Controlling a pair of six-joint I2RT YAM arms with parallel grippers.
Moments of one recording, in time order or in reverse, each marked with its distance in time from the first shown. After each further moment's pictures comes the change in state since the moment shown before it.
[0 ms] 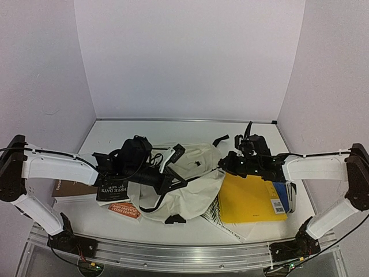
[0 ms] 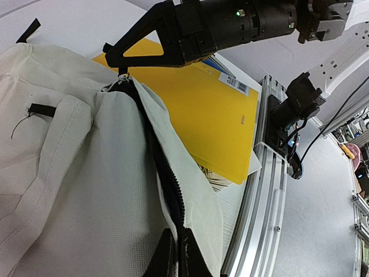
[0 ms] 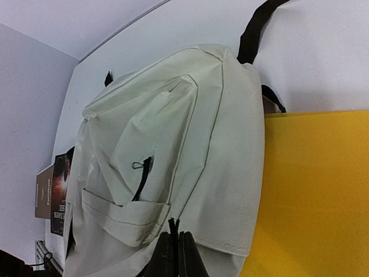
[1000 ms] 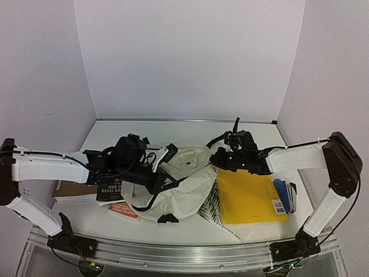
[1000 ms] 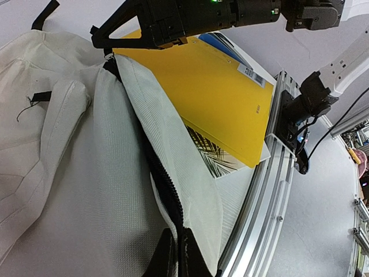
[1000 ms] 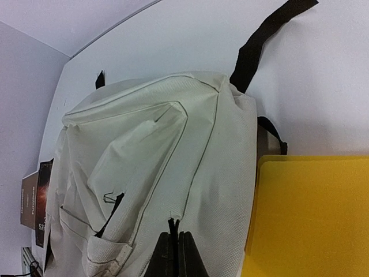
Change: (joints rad) left arm 0.007 -0.096 -0.003 -0.182 -0.047 -0.035; right arm -0.015 0.226 0.146 0.061 0.004 -0.064
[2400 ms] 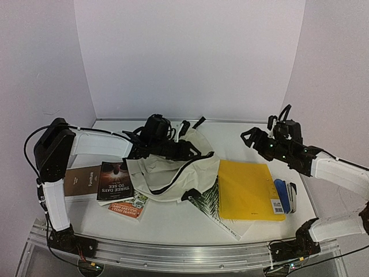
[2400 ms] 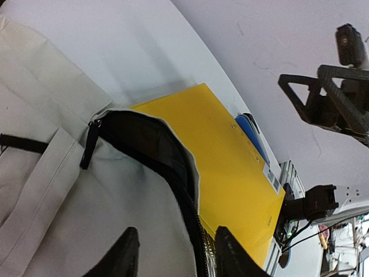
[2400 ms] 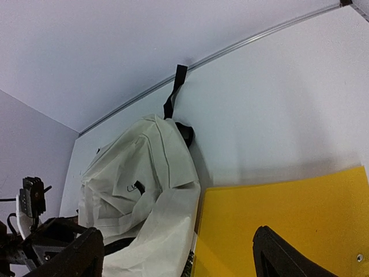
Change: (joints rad) left arm 0.186 0.515 0.436 0.174 0.112 -0.269; right arm -0.212 -0.502 -0.149 -0.171 0.012 -0.017
